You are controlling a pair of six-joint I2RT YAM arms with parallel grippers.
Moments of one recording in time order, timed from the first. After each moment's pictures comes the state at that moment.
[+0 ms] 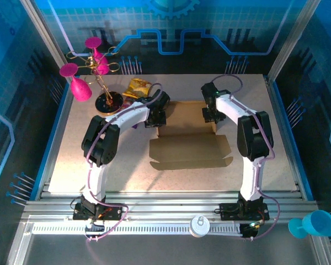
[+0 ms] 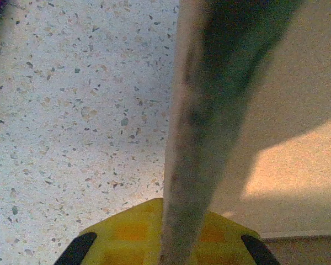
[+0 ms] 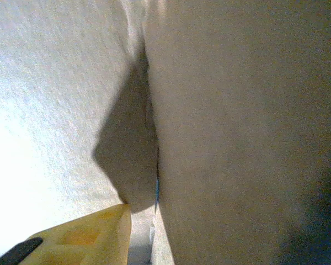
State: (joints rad) left arm -0.49 2.08 1.62 -0.76 -0.11 -0.63; right arm 0.27 2.04 1.57 -0.86 0.24 0.22
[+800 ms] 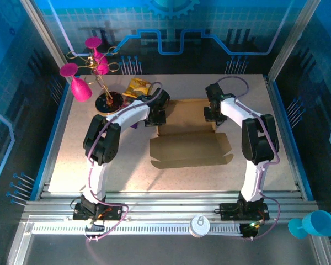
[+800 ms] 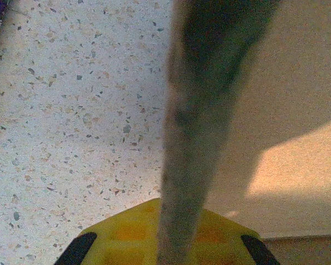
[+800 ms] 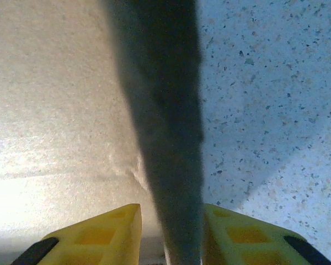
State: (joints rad) left arm -0.48 2.11 1.66 -0.80 -0.10 -0.63; right arm 0.24 1.98 1.47 -0.71 0.16 0.27
